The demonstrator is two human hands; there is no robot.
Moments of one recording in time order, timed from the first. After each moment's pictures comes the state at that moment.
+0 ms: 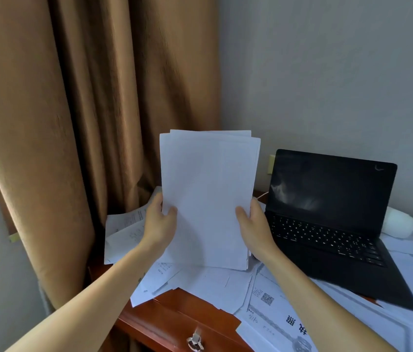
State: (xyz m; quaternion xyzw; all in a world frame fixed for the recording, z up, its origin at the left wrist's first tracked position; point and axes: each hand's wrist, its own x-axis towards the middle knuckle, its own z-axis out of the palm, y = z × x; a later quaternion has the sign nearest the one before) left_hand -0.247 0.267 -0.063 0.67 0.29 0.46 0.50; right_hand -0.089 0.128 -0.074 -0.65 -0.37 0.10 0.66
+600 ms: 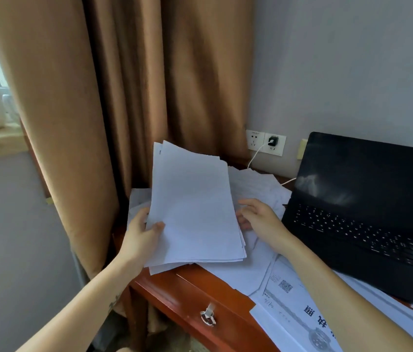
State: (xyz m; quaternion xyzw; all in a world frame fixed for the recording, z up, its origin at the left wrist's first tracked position) left_hand -0.331 0.269 -0.121 0.64 0.41 0.40 0.52; right_hand -0.077 0.145 -0.100 -0.70 -0.39 0.27 0.53
